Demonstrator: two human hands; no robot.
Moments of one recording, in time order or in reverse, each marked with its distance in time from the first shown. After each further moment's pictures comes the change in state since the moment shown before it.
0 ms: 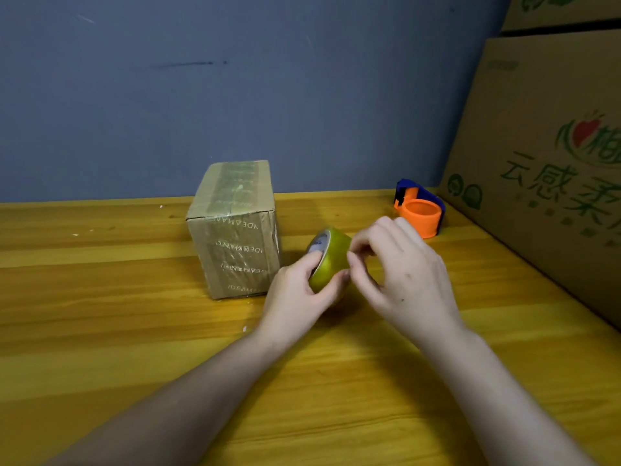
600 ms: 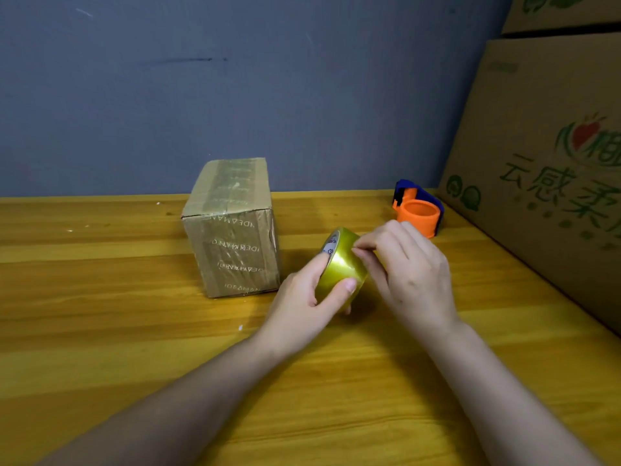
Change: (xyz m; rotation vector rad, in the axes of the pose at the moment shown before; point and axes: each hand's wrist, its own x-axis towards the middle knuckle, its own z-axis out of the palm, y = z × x) left_hand -0.007 0.003 0.003 -0.156 -0.175 0.015; right_hand -0.006 0.021 0.016 -0.020 0.135 -0.082
